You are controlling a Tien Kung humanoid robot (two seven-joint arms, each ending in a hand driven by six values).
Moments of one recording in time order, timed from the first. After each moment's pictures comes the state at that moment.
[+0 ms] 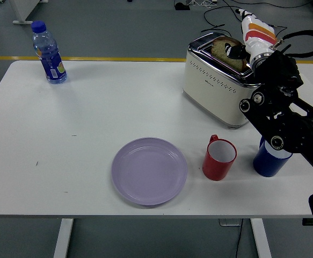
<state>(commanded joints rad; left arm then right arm) -0.15 0.07 -0.80 -0.18 1.19 0.07 0.27 0.99 -0.09 0.90 0.89 -1.96 -0.33 -0.46</state>
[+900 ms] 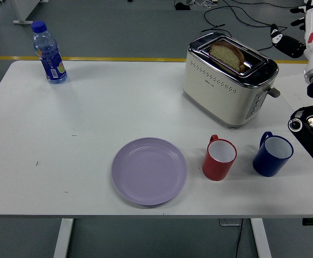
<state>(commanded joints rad) -0.13 0.07 -0.82 -0.18 1.21 0.07 0.28 0.67 -0.38 1.02 1.31 -1.81 -0.65 -0.32</state>
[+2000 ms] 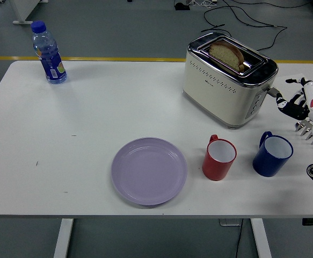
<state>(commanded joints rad) -0.12 0.07 -0.84 -0.18 1.23 0.07 0.28 0.47 -0.45 0.97 1.26 -1.66 -0.49 -0.32</state>
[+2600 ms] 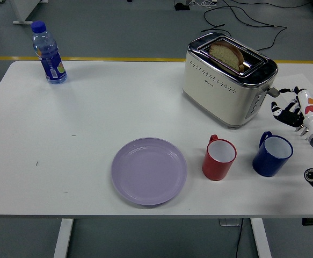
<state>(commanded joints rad) -0.12 0.07 -0.83 -0.18 1.22 0.07 0.27 0.47 -0.44 0.94 1.24 -1.63 -0.46 -0.33</state>
